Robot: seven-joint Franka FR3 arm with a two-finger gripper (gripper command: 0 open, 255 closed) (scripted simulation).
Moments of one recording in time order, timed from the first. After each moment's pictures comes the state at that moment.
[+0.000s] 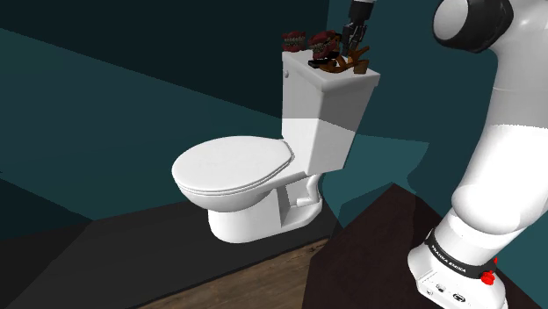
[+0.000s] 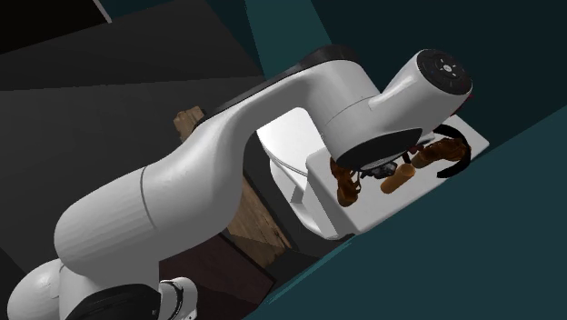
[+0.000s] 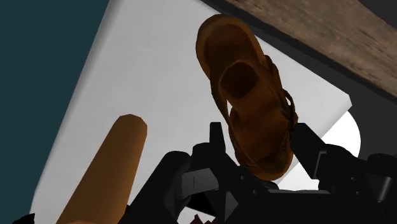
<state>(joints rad) -0.19 0.30 -0.35 -1.24 0.21 1.55 -0.64</state>
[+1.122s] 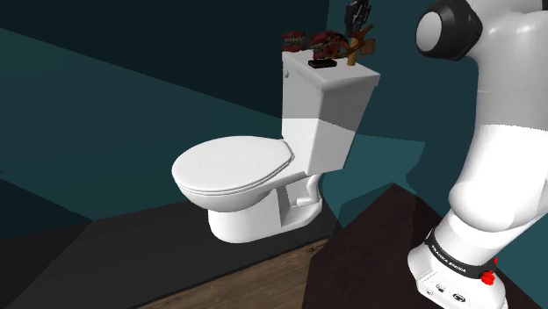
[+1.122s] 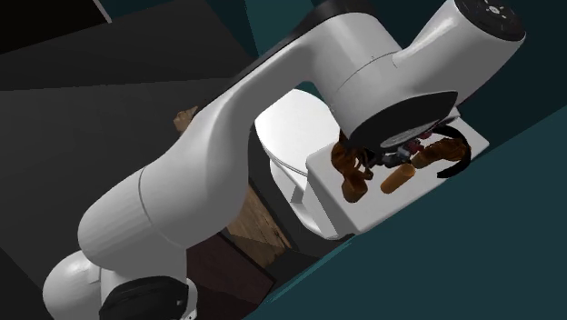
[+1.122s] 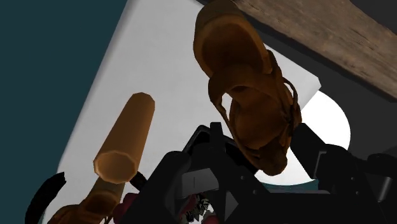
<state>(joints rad) -0.25 0.43 -0.35 -0.88 0.26 1.32 -0.62</state>
